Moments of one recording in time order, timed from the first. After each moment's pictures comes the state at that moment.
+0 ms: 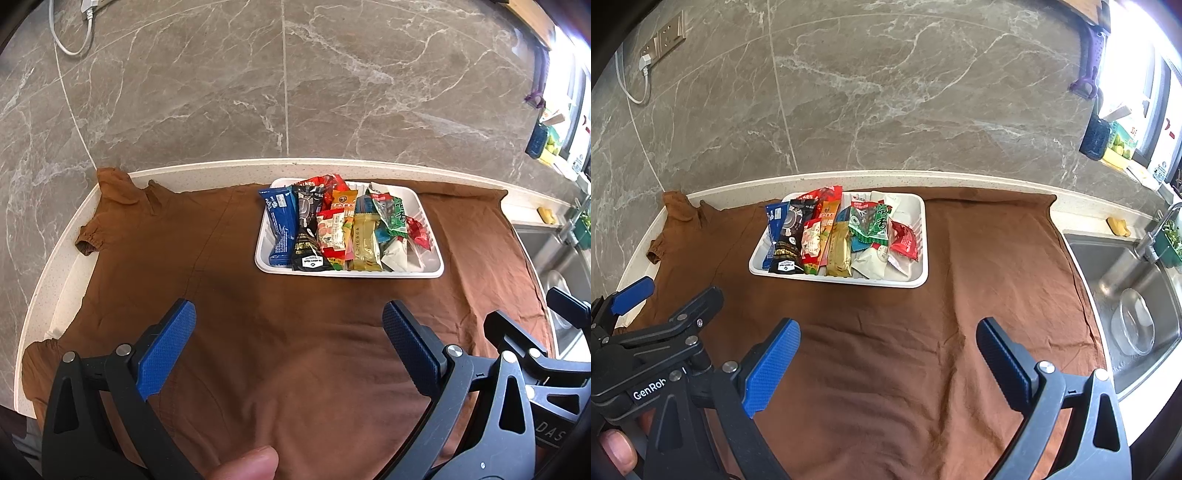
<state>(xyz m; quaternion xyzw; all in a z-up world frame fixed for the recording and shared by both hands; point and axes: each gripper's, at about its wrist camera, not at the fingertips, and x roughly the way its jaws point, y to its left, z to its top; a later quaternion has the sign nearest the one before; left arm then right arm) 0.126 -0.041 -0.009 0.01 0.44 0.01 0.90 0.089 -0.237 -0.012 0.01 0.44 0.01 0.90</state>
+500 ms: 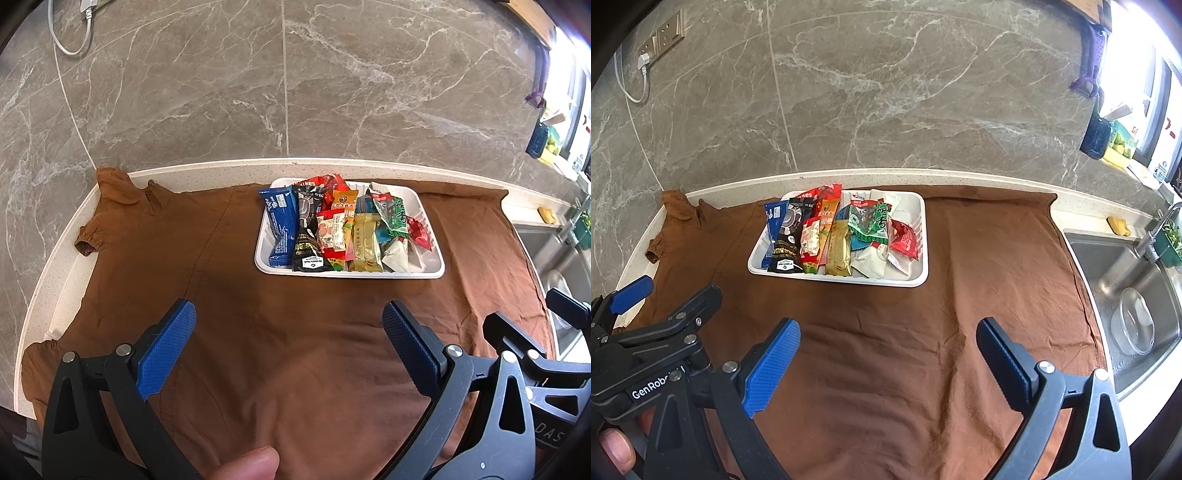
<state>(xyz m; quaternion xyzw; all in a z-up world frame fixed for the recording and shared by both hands) 0.127 -0.040 -0.009 0.01 0.44 0.01 0.90 0.093 -0.238 -0.014 0.00 0.45 0.02 0.90</state>
